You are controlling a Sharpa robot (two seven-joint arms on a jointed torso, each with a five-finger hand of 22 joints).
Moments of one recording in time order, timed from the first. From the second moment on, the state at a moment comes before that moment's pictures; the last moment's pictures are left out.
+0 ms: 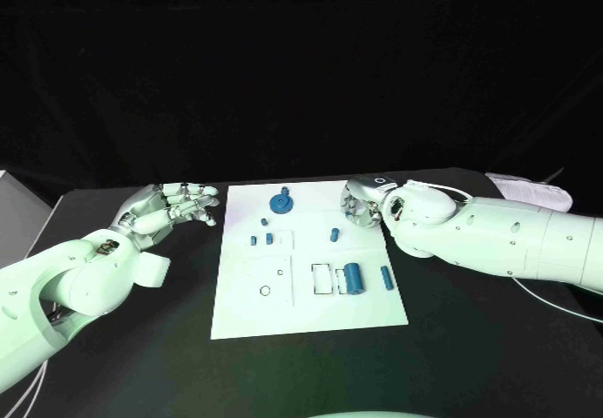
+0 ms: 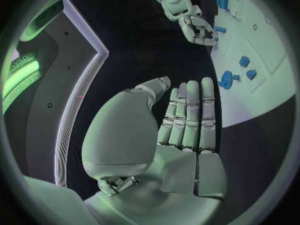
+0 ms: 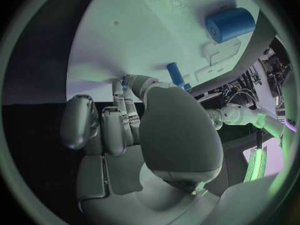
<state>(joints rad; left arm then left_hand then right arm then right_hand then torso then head) 0.99 -0.87 0.25 1.47 -0.29 -0.07 0.28 1.40 -0.20 0.48 0.10 0.23 0.92 0.19 0.26 0.33 1.02 0.13 0.38 0.19 0.90 0.06 1.02 0.39 0.17 0.86 0.16 0.72 0.66 1.25 -0.83 -0.13 1.39 -1.63 -0.30 -0.28 1.46 -0.25 0.59 0.18 0.22 1.09 0.13 0.16 0.45 1.20 0.07 0.10 0.12 1.47 0.00 1.39 1.28 0.10 1.47 0.09 1.14 1.31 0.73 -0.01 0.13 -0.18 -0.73</state>
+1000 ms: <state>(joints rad) 0.99 -0.87 0.25 1.45 -0.28 -0.08 0.28 1.41 -0.19 0.48 0.09 0.23 0.91 0.19 0.26 0.33 1.02 0.13 0.38 0.18 0.90 0.06 1.01 0.39 0.17 0.86 0.16 0.72 0.66 1.24 -0.86 -0.13 1.46 -1.64 -0.43 -0.30 1.45 -0.25 0.63 0.13 0.28 1.09 0.13 0.17 0.47 1.22 0.07 0.08 0.10 1.46 -0.01 1.38 1.25 0.09 1.47 0.09 1.15 1.31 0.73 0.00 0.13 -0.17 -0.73</state>
